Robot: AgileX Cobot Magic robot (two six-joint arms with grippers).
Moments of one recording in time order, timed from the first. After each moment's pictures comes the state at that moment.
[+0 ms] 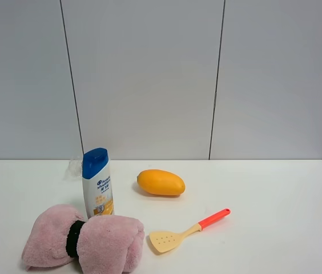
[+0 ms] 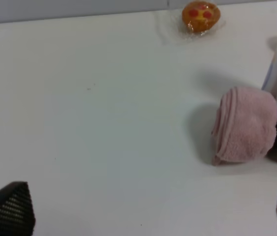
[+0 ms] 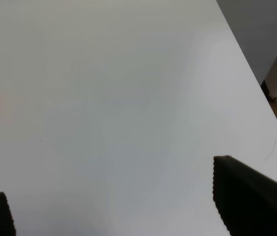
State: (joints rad) left arm 0.12 -0.01 -0.51 -0.17 1.06 0.17; right arm -0.01 0.00 -0.50 0.02 1.07 -0.01
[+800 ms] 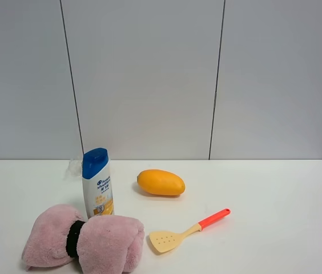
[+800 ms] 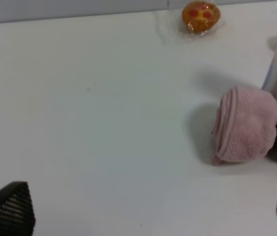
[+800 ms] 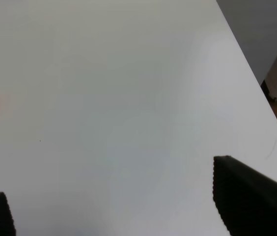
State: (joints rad) left arm 0.12 -0.01 -0.51 -0.17 1.06 0.17; right arm -0.01 0.00 -0.50 0.02 1.07 -0.01
